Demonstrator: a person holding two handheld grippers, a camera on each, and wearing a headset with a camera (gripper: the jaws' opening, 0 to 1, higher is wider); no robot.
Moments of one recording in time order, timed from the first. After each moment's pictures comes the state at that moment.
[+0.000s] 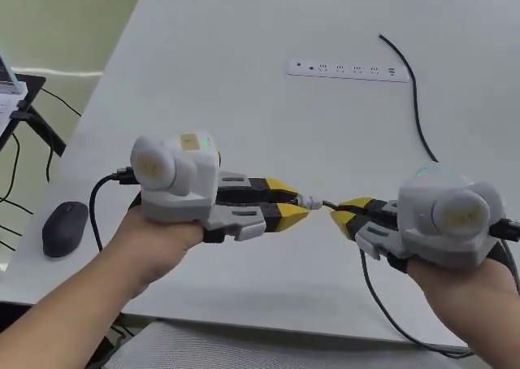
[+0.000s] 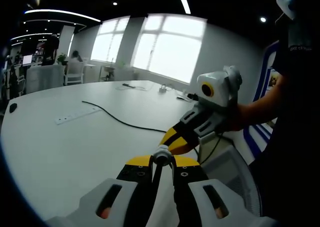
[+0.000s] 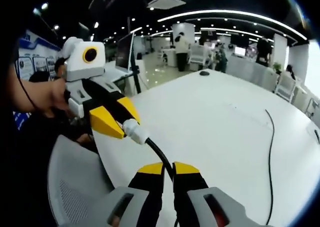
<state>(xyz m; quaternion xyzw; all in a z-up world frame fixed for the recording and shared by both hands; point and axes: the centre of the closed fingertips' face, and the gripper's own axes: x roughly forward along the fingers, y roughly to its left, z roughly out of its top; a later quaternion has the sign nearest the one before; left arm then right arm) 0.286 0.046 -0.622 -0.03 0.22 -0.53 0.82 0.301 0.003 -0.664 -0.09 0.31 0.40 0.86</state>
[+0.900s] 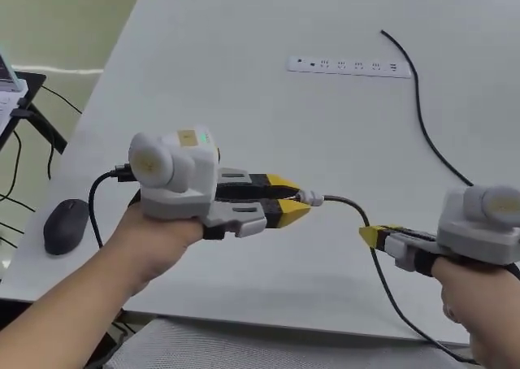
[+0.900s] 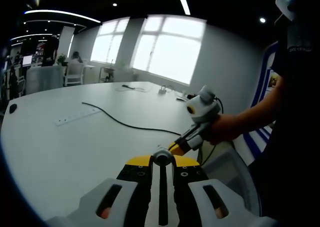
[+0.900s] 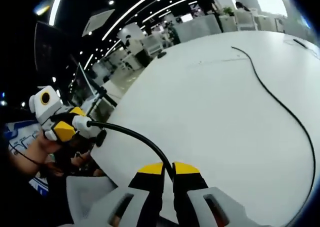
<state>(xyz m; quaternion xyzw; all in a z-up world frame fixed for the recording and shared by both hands) 0.286 0.045 -0.619 -0.04 0.21 -0.53 0.82 0.299 -0.051 -0.720 0.15 0.43 0.28 0.85</state>
